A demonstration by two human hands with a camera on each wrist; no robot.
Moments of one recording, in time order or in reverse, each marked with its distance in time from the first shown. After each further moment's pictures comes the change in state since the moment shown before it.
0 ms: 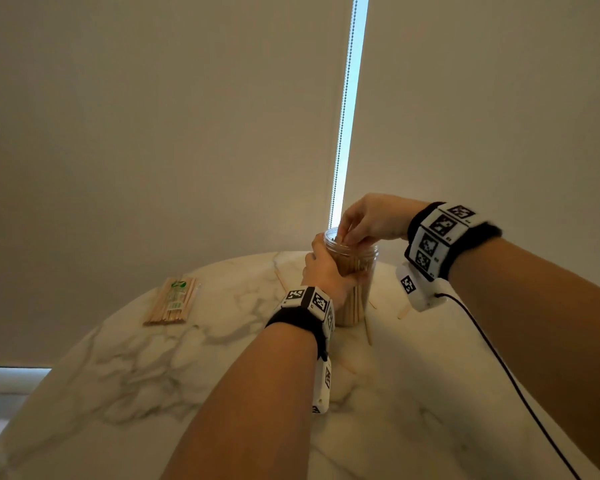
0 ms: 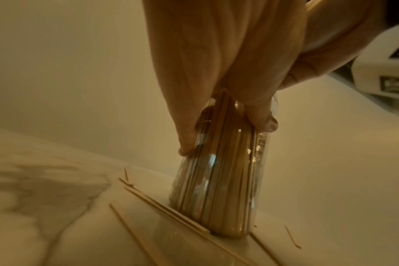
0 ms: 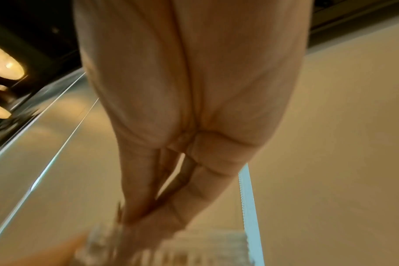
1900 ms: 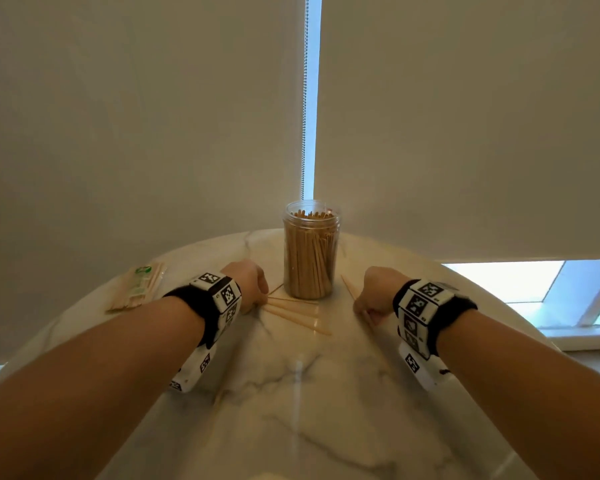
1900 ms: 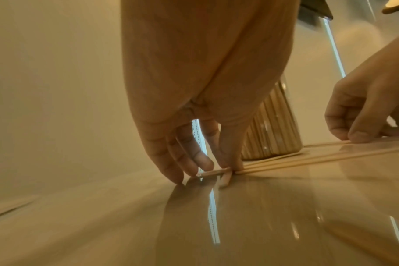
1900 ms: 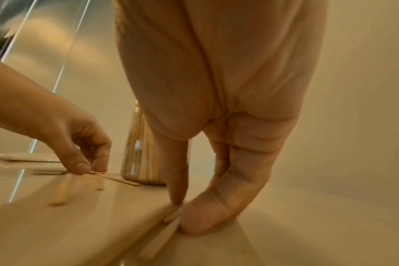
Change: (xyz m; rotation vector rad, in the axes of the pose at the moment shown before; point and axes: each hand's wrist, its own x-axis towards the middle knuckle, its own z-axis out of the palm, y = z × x) left_hand -0.002 -0.049 -0.058 0.881 -0.304 -0.115; right_hand -0.070 0.087 0.099 -0.200 -0.125 0.477
